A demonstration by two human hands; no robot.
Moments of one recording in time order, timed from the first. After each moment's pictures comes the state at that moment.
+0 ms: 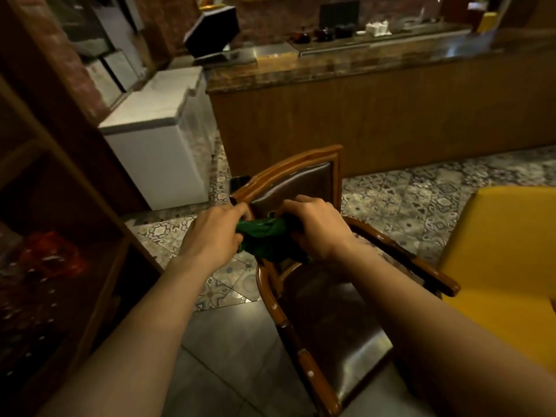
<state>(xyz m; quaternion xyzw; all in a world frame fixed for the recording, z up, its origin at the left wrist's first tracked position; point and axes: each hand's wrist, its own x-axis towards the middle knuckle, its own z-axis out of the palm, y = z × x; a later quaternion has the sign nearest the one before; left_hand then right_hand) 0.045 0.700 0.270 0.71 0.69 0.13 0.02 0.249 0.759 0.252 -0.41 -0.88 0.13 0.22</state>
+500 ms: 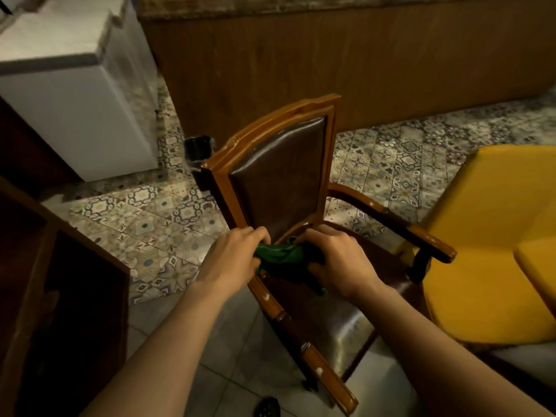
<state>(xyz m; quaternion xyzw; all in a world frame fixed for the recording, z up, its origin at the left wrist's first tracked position) 0.010 0.780 0.098 0.79 0.59 0.12 0.15 0.231 0.782 0.107 -0.54 -0.81 0.18 0.13</state>
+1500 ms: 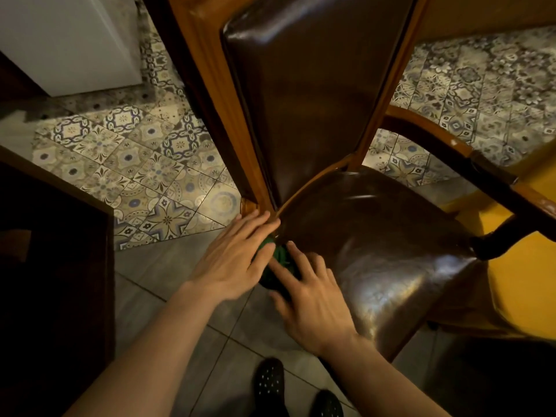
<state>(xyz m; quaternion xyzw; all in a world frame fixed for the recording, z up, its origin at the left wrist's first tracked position) -0.038 0.829 -0.168 0.78 0.56 0.08 0.26 0.152 0.773 -0.157 -0.54 -0.81 0.22 0.04</state>
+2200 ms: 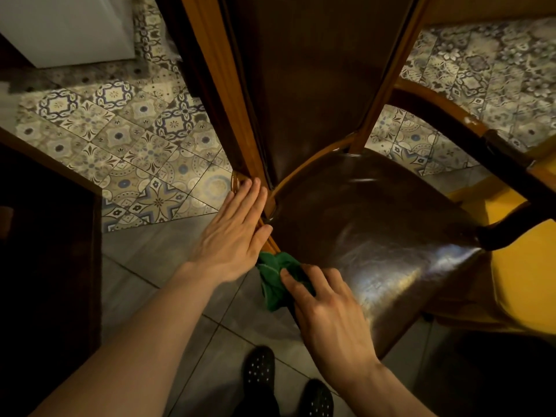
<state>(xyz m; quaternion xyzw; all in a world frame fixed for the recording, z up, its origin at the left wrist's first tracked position) -0.028 0.827 -0.220 0.80 0.58 0.06 0.16 0.181 0.735 -0.166 -0.54 -0.82 0.17 0.01</state>
